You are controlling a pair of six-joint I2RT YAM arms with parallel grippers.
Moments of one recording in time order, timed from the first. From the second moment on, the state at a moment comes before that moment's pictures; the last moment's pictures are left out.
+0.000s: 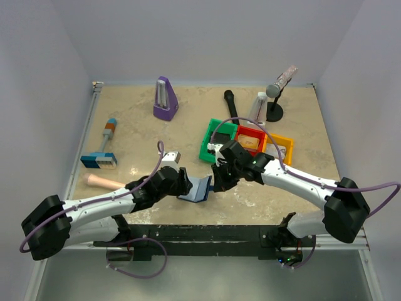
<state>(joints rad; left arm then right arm) -0.94 1.08 0.45 -0.05 -0.27 -0.77 0.83 1.34 0.89 -0.55 -0.25 0.35</state>
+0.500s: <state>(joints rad) -0.94 1.22 0.45 0.00 -0.20 -0.76 0.82 1.37 0.89 -0.55 -0.25 0.35</state>
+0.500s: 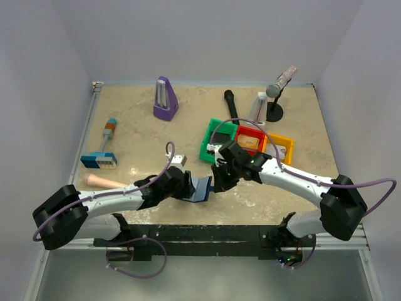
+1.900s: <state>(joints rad) -0.94 1.38 0.49 0.30 0.11 -0.73 0.78 1.27 0.87 -0.56 -0.17 0.43</state>
